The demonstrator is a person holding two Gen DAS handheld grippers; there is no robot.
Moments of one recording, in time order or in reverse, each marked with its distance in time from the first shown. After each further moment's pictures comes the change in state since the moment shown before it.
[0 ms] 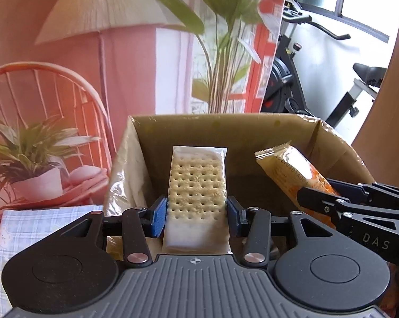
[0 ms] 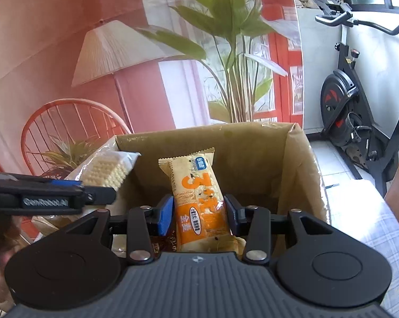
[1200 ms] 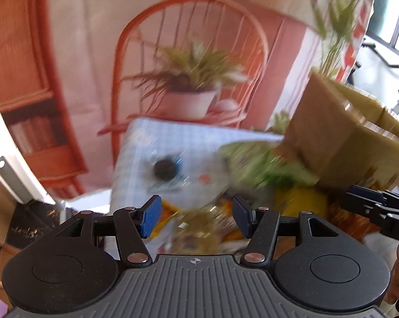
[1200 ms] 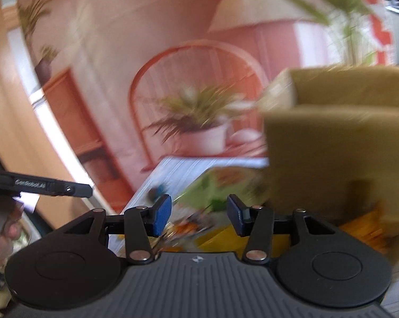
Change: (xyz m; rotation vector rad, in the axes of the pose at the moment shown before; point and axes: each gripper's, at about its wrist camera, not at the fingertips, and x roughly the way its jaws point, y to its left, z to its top) left arm -0.159 0.243 -0.187 -0.221 0.043 0.146; right arm -0.027 0.213 -0.125 -0.086 0.063 0.294
